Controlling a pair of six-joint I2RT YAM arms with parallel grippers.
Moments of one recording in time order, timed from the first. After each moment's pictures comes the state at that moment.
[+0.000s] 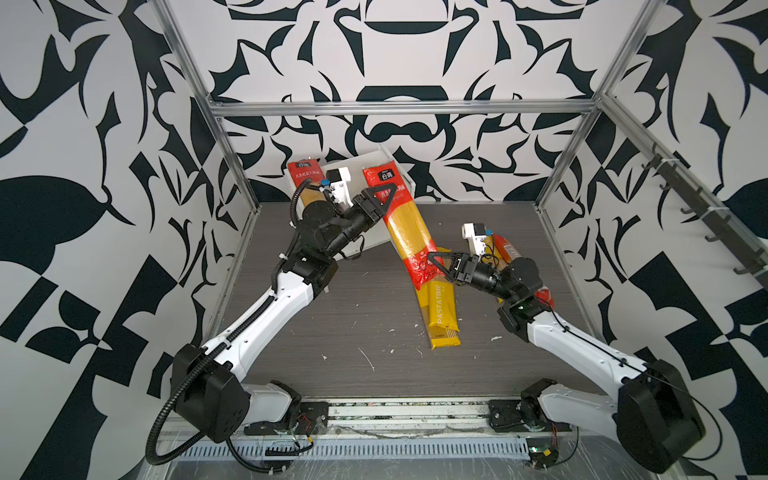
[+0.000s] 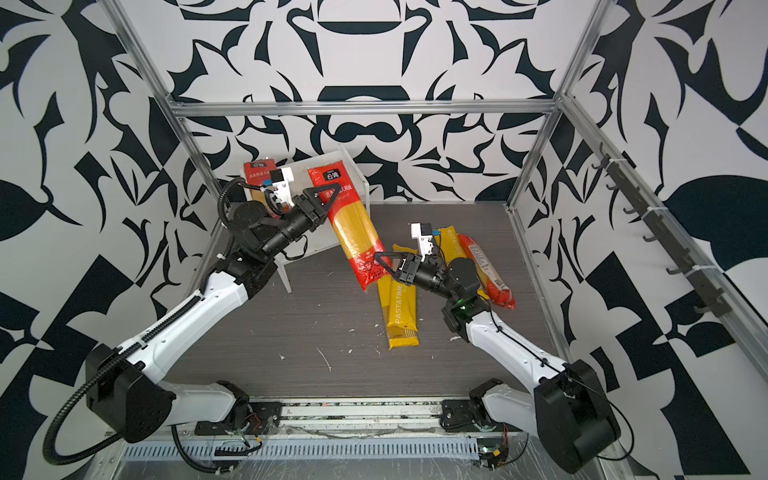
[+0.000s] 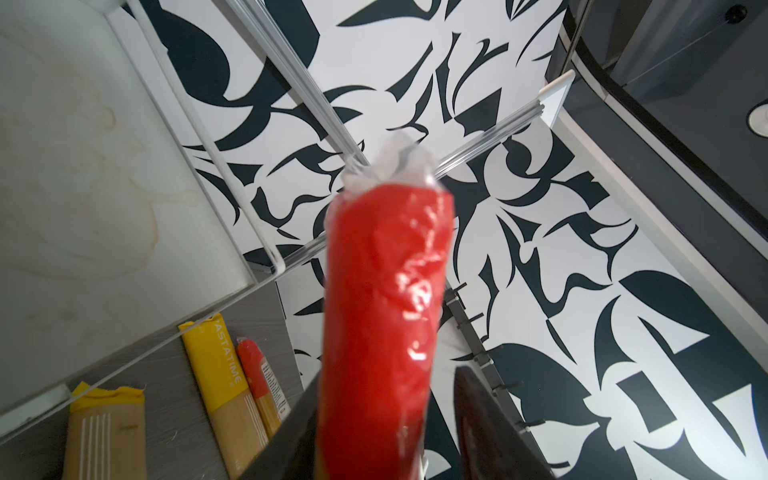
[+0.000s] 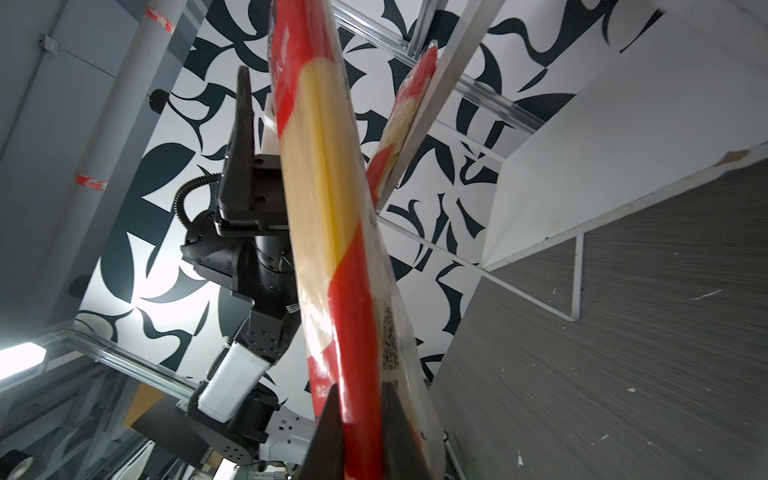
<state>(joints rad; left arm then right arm) -0.53 1.34 1.18 0.35 0.30 -1.11 0.45 1.17 0.64 0.78 -0.75 1.28</state>
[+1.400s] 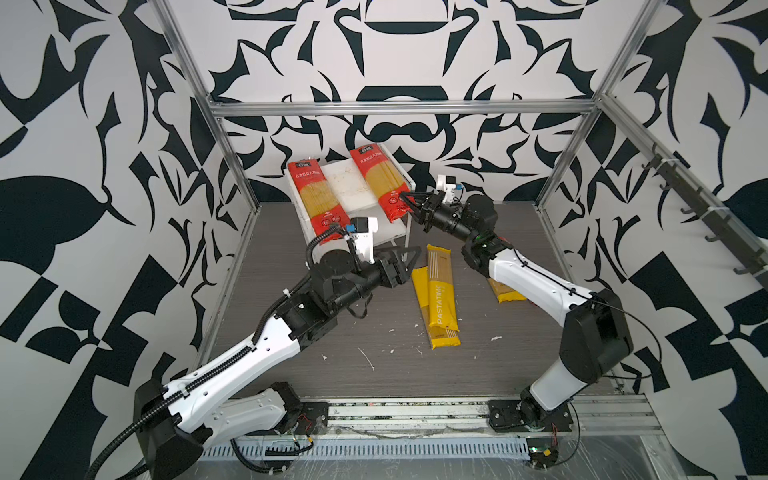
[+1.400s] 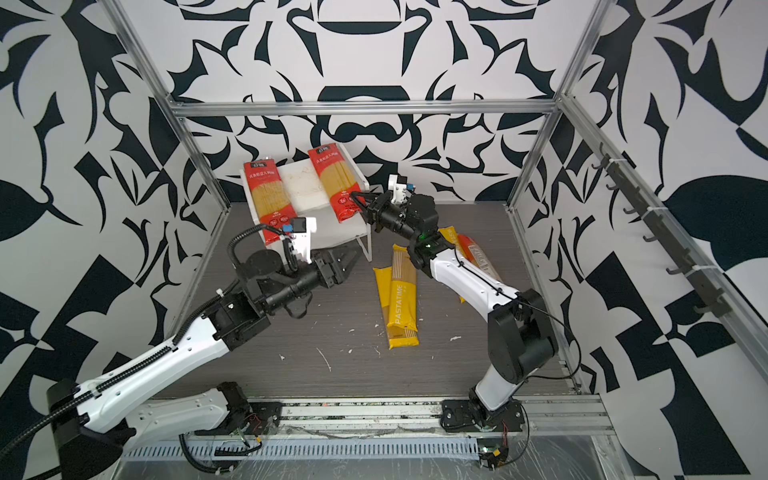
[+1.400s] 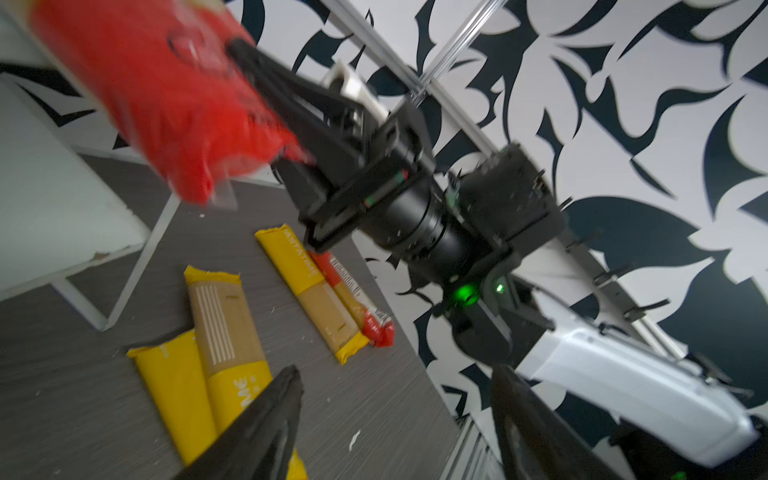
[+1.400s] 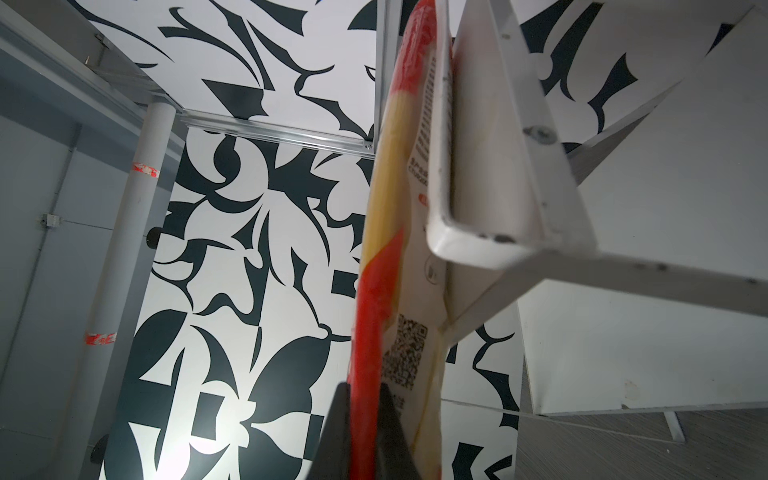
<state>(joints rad) -0.90 1.05 0.93 0.05 0.02 -0.71 0.51 1.63 1.29 0.50 -0.51 1.49</state>
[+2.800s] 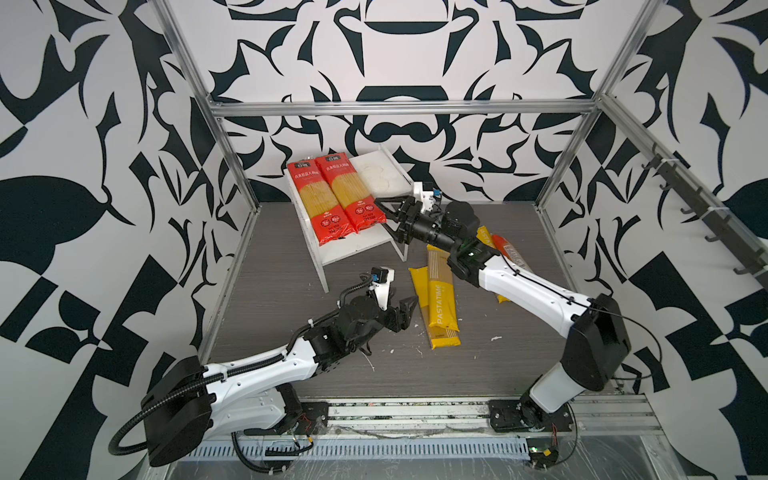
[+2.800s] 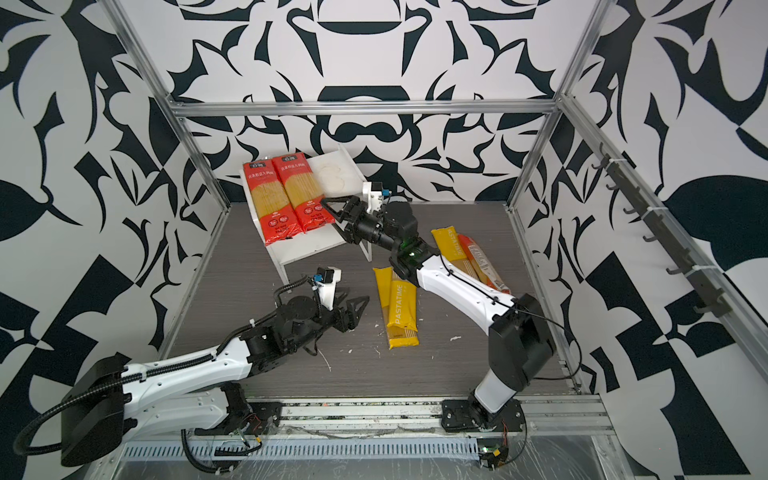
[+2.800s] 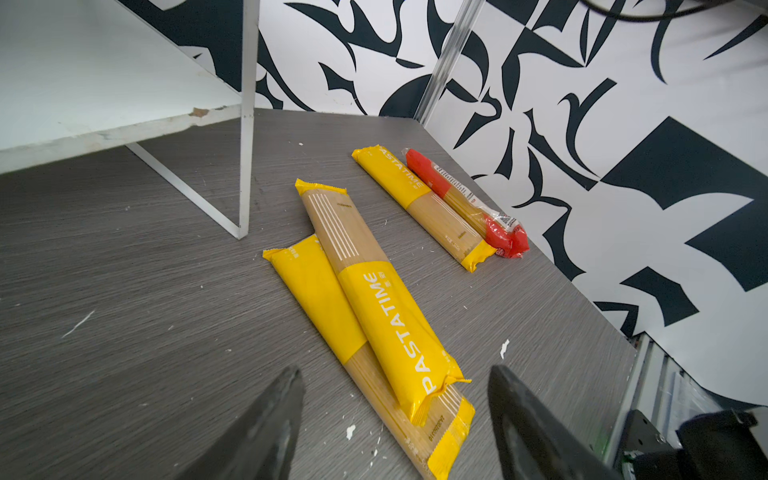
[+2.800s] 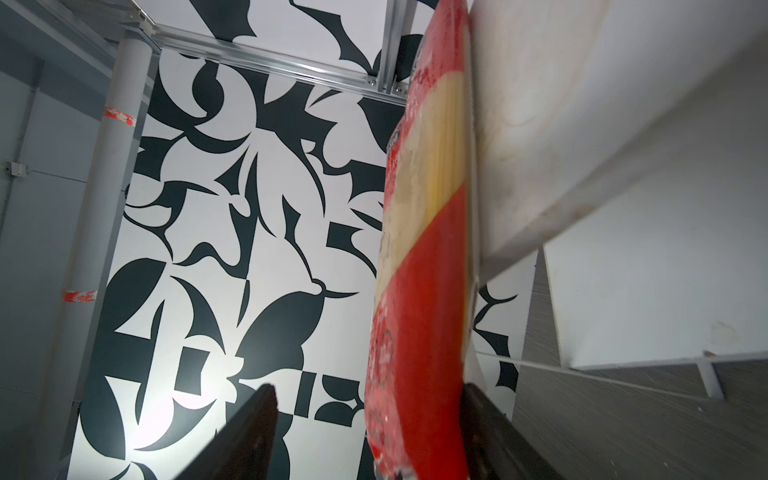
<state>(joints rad) -1.03 1.13 0.57 0.29 -0.21 -0.47 0.64 1.58 1.27 0.40 -0.46 1.40</state>
